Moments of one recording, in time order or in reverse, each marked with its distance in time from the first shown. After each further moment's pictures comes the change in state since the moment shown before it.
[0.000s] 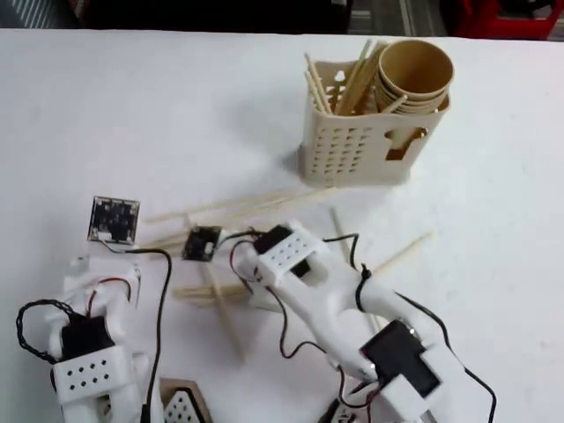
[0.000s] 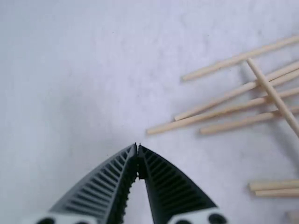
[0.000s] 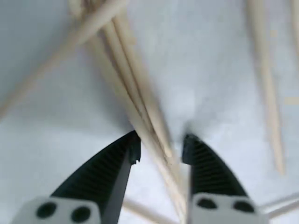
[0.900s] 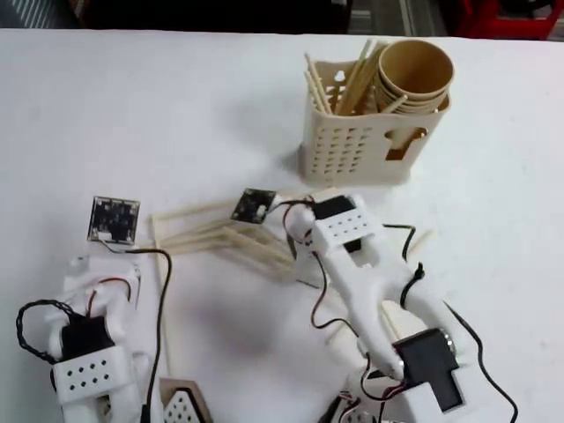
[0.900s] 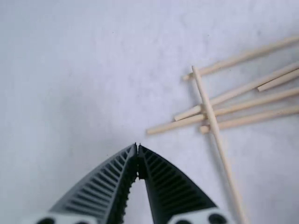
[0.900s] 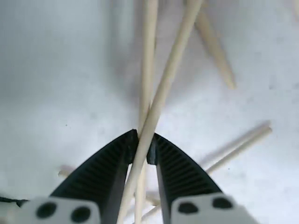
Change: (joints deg) left arm 0.0 0.0 0.0 0.0 0.0; right arm 19.7 -9.2 -0.2 7.6 9.1
